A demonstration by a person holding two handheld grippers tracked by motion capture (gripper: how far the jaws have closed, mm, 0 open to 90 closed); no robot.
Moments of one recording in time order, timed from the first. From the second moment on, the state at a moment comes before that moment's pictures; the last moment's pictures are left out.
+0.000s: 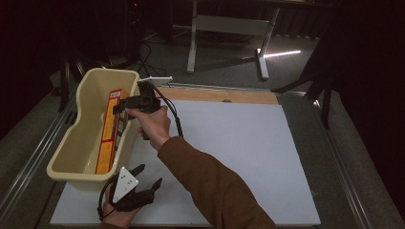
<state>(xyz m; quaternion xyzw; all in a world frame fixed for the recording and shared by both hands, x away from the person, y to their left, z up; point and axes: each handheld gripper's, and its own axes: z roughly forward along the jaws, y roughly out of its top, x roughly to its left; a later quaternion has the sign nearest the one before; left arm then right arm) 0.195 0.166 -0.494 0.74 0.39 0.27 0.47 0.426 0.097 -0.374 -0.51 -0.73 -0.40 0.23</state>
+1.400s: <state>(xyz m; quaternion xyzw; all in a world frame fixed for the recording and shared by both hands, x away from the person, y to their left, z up) 0.199 0.159 -0.494 0.75 0.39 0.28 0.46 0.375 -0.086 -0.415 -0.34 -0.85 -0.40 -0.05</state>
